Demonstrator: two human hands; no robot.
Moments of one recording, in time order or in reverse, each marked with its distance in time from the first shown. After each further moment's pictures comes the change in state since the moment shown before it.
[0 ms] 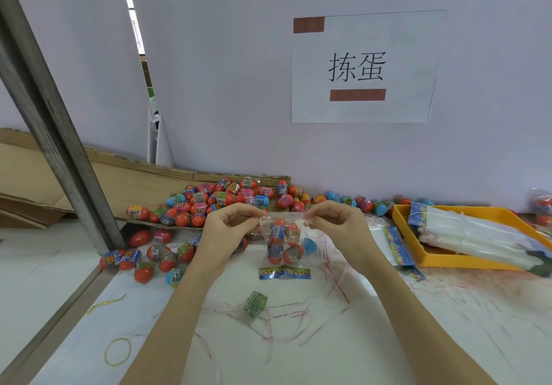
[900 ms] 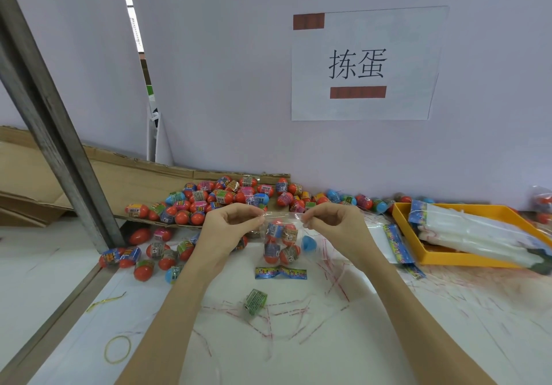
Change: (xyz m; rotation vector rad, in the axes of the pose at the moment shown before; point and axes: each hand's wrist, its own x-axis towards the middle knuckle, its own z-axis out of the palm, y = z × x) left_hand 0.000 0.005 0.001 0.010 0.017 -0.107; right_hand -0.001 -0.006 0.002 -0.219 -0.011 -0.008
